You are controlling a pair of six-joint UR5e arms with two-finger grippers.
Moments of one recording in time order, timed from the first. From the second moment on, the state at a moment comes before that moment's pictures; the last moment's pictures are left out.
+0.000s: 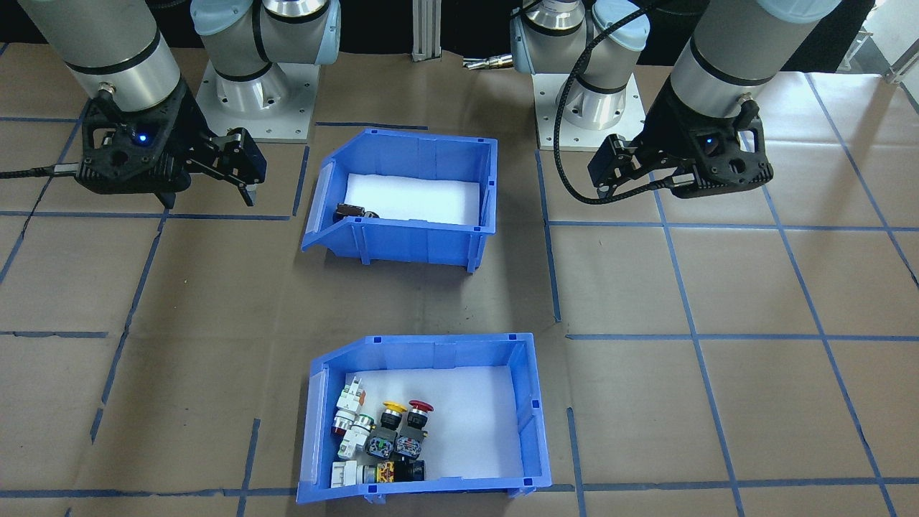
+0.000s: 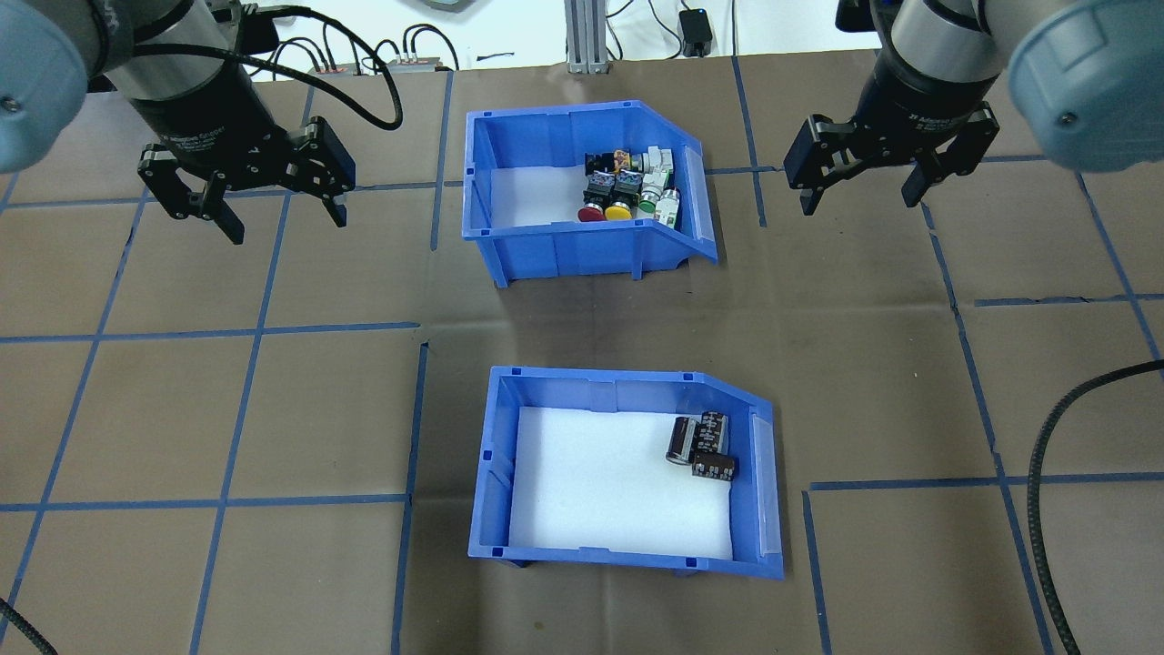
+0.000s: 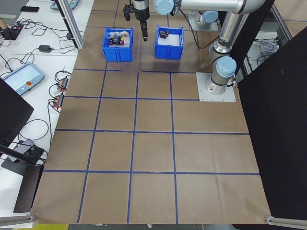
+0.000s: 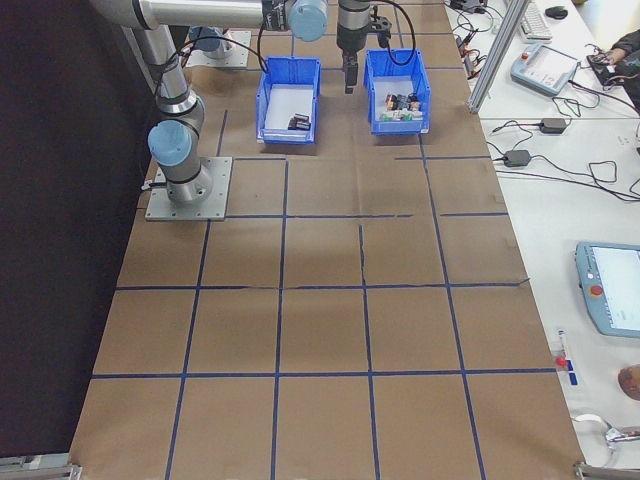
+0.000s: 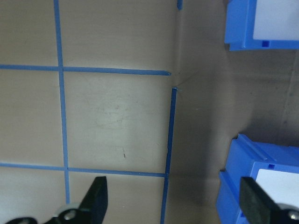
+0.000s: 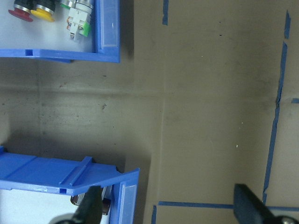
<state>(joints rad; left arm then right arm) -1.53 -1.61 -1.52 -1.67 1.58 -0.17 1.56 -1.54 1.57 -1.63 -1.56 -0.11</state>
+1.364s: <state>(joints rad) -1.81 -1.26 -1.92 -1.67 1.46 -1.36 1.80 -1.18 1.21 -1.66 -1.56 -0.83</state>
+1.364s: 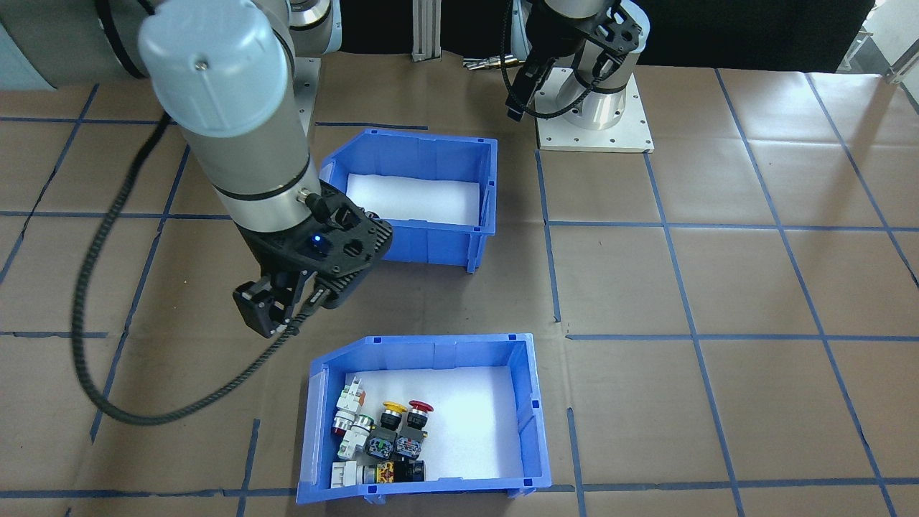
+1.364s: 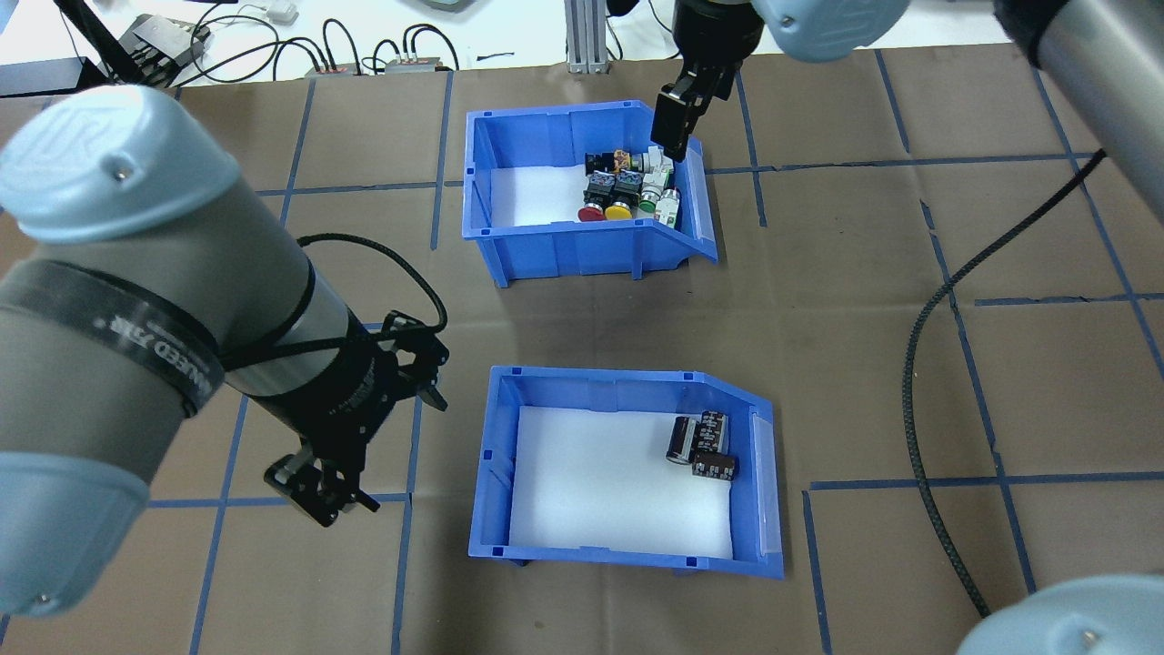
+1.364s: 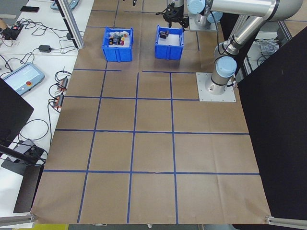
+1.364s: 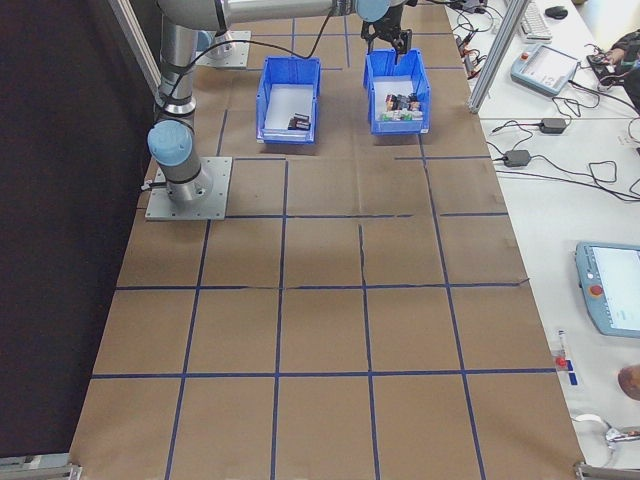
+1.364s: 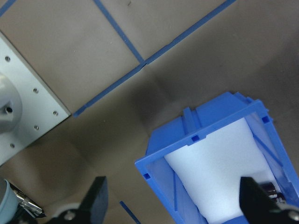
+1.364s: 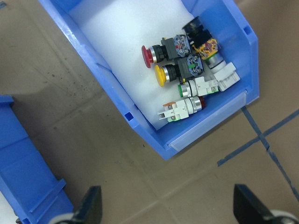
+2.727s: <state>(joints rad) -2.15 -1.32 -2.29 -1.01 1.41 -1.99 1.99 -0.93 1.19 -1.82 -1.63 -1.10</state>
